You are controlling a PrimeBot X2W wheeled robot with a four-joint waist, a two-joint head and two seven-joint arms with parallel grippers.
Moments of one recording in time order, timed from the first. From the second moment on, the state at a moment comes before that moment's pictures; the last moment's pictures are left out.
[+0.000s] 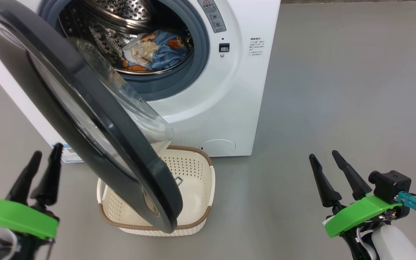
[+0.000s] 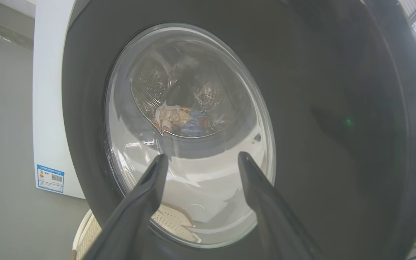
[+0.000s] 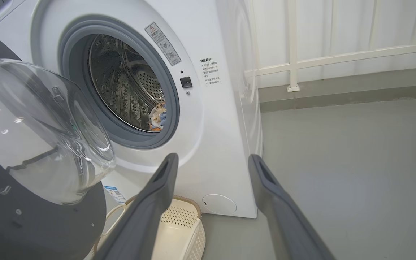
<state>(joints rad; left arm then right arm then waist) -0.12 0.17 0.14 -0.15 -0.82 -0.12 0.31 -0.24 -0.22 0.18 0.35 0.49 0.13 -0.26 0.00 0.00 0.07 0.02</state>
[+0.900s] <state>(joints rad) -0.08 0.14 -0.03 0.12 -0.40 -0.10 -0.21 -0.24 -0.21 0.18 0.35 0.49 0.13 -0.26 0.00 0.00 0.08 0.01</state>
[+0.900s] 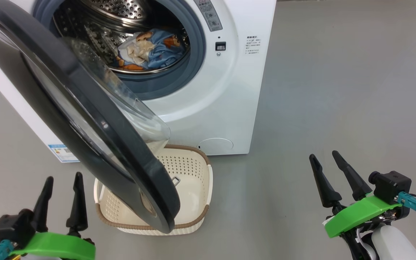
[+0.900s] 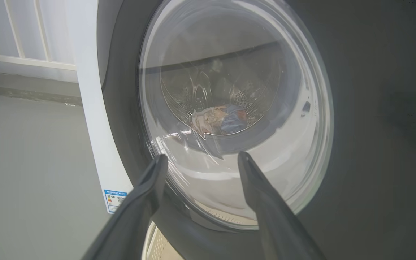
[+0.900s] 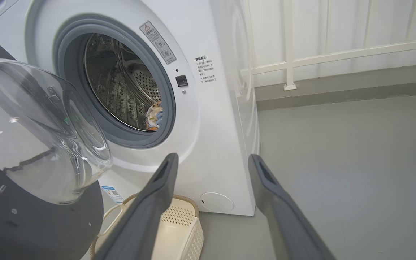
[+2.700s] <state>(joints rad) -0.08 0.06 0.00 0.20 -0.33 -0.12 -0.25 -0.33 -0.22 0.24 0.15 0.52 0.13 -0.26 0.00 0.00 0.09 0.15</state>
